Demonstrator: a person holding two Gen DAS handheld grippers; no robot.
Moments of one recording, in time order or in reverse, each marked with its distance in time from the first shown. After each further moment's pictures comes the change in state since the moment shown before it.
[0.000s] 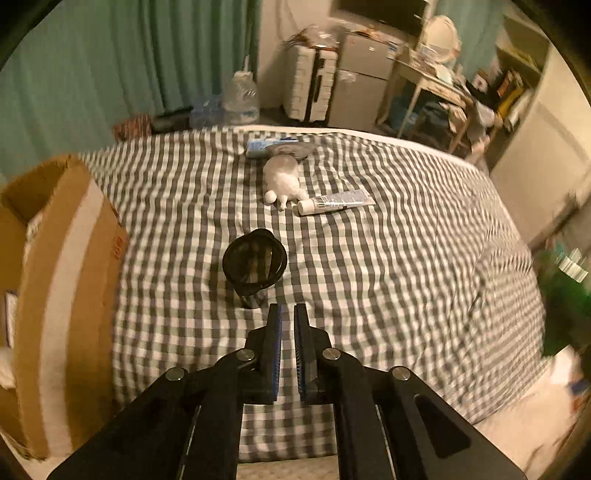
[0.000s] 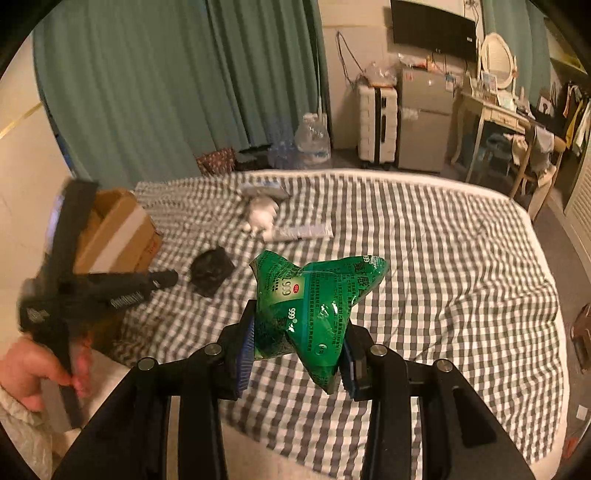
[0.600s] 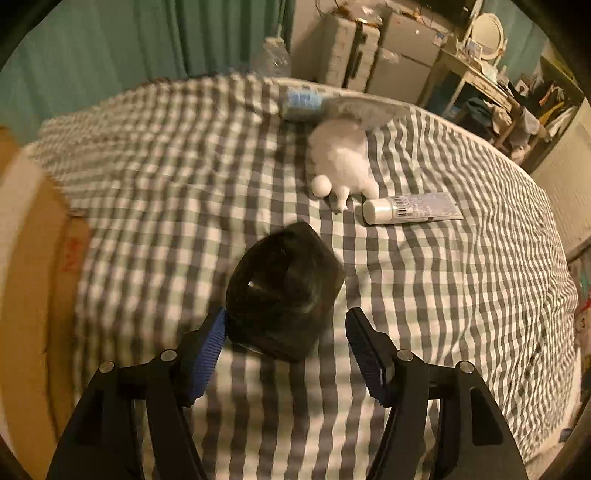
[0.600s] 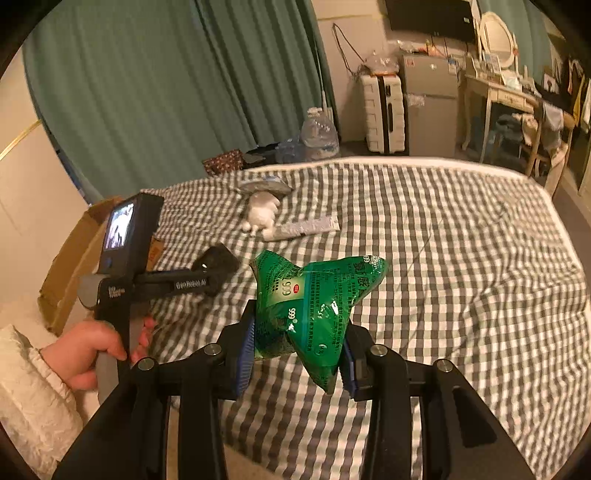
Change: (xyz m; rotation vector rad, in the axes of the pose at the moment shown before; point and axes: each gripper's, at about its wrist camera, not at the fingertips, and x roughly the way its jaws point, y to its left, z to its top) left arm 0.127 0.038 0.036 -0.139 0.122 0.027; right arm 0.070 -0.037 -0.016 0.082 0.052 0.078
